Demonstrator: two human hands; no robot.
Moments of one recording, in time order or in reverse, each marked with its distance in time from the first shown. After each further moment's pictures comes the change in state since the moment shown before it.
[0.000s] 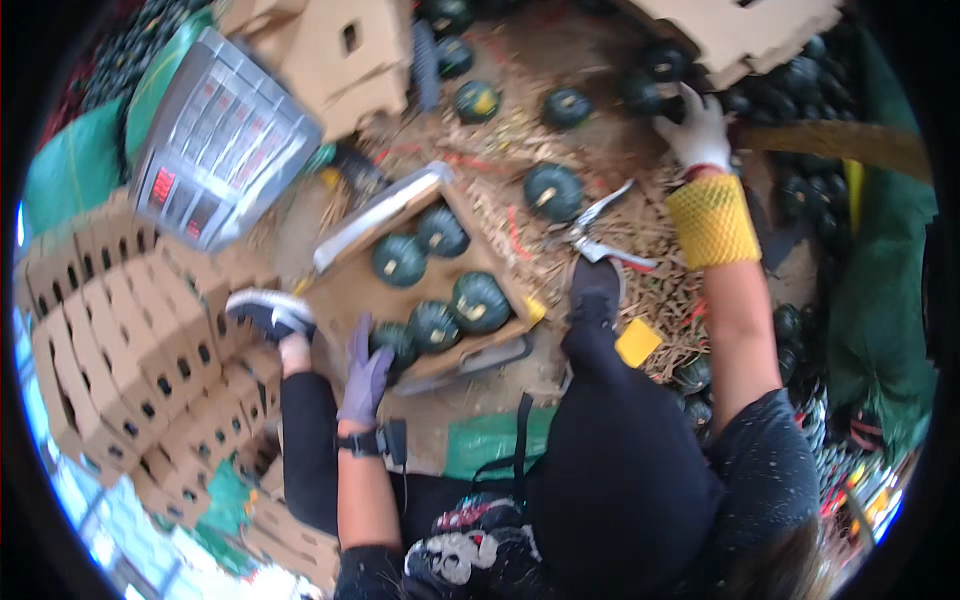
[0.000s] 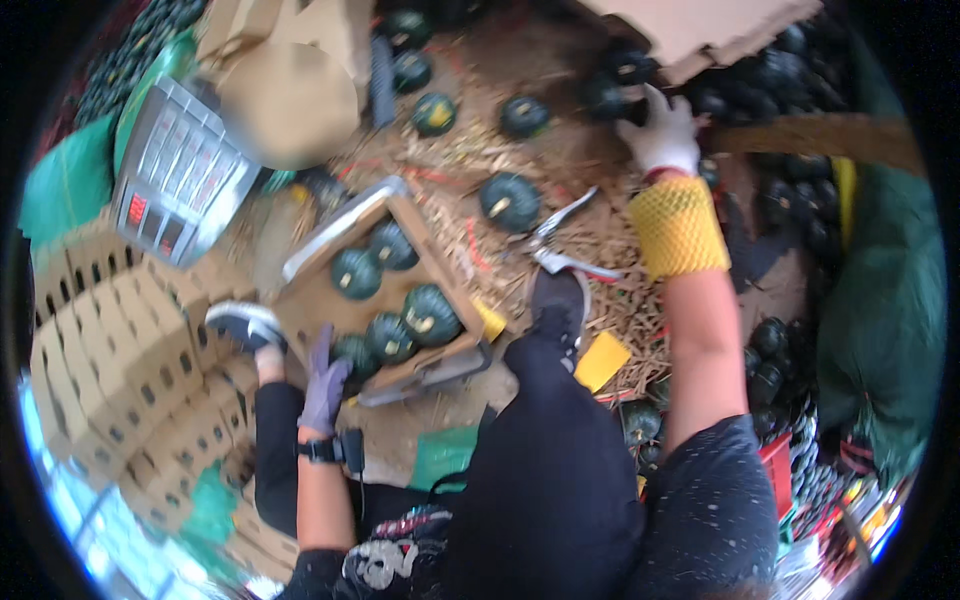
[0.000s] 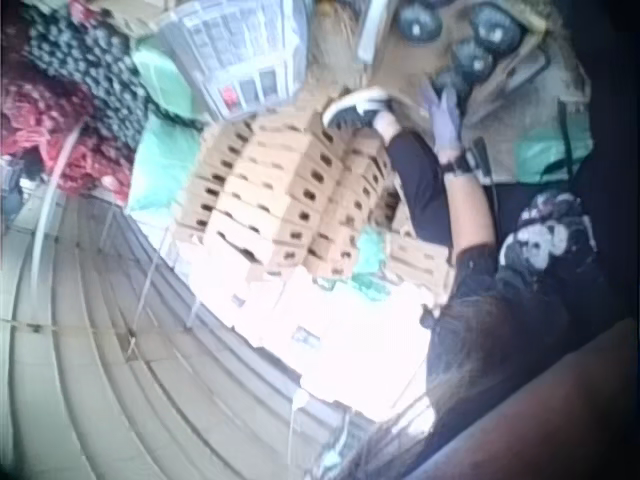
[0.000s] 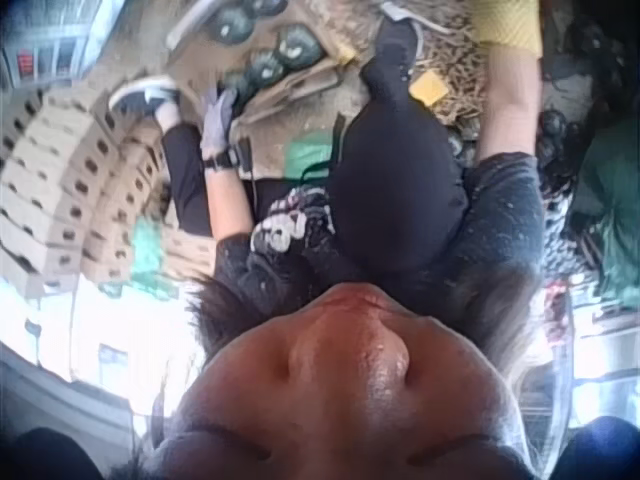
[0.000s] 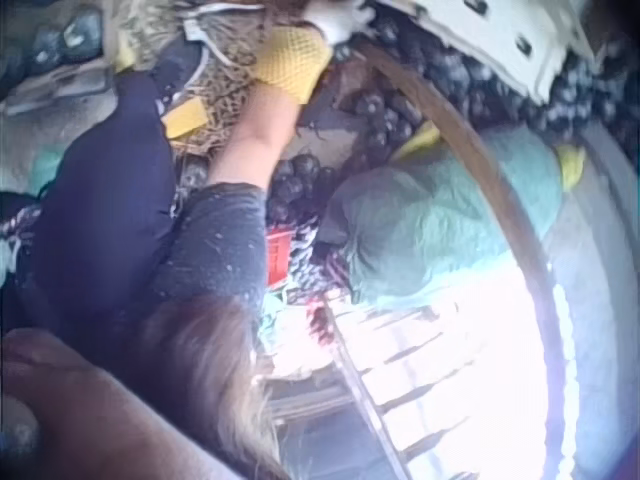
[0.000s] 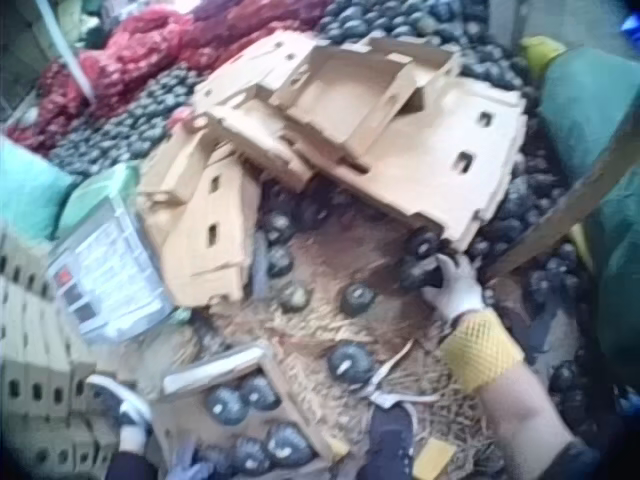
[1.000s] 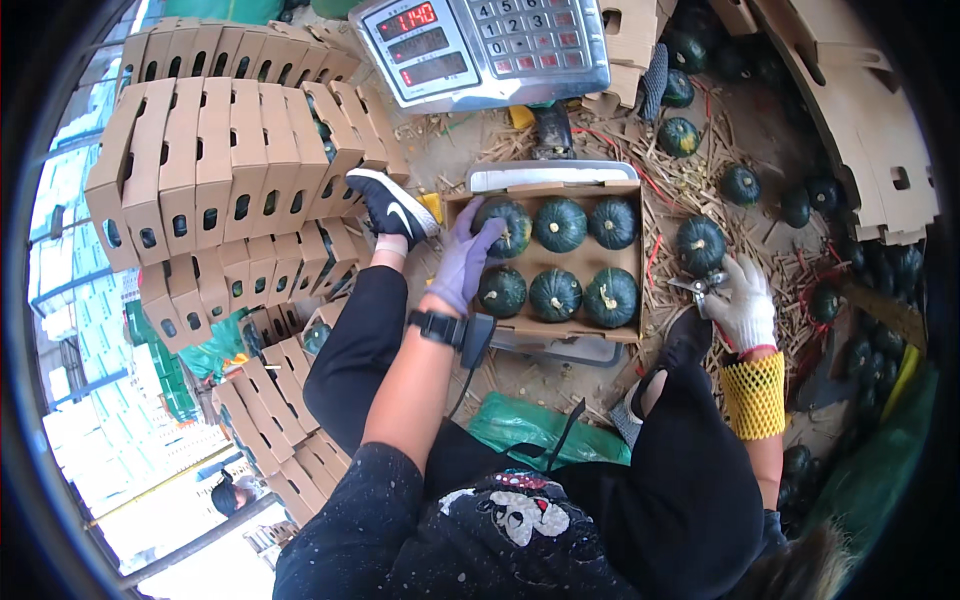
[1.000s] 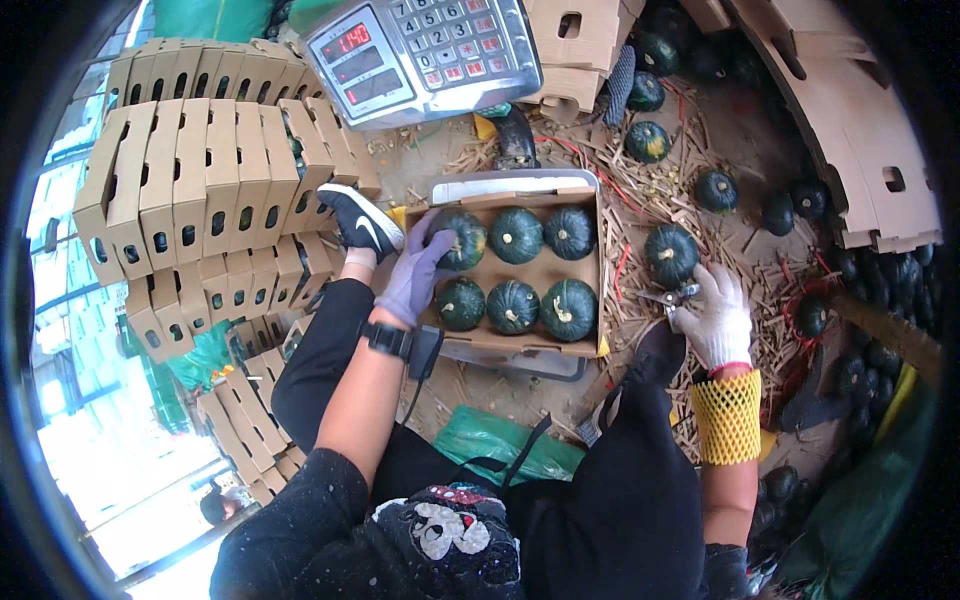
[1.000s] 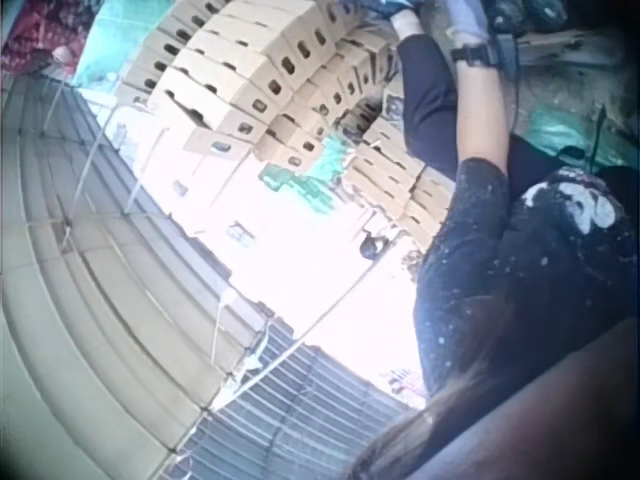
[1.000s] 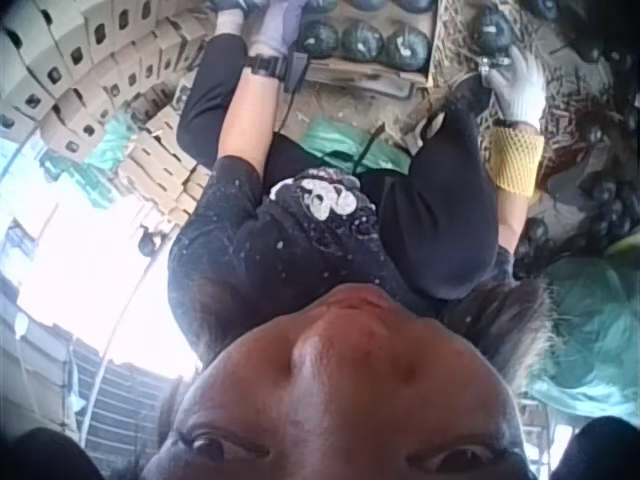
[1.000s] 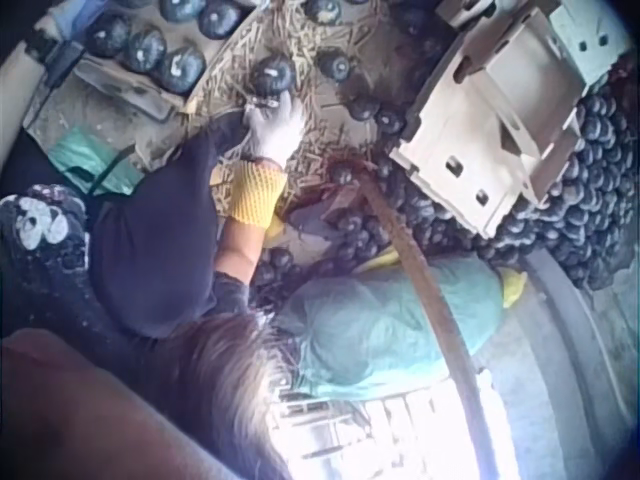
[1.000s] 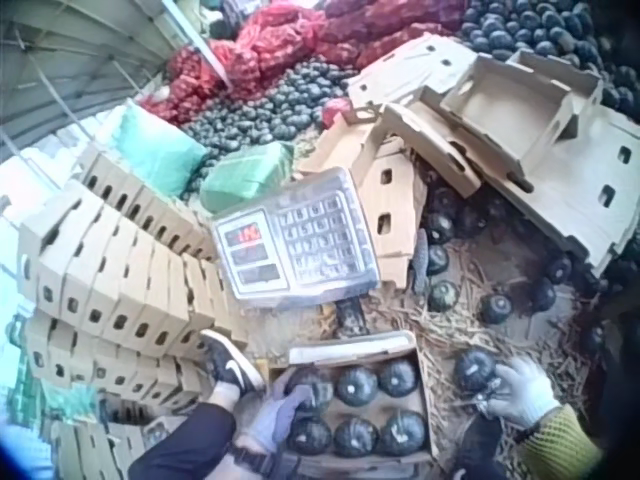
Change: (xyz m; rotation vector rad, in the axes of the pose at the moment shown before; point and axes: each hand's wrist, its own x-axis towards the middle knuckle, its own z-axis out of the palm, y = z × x) left_hand 0.045 0.073 -0.029 -0.902 0.243 -0.196; right_hand -0.142 -0.085 -0.027 0.033 -0.471 -0.551
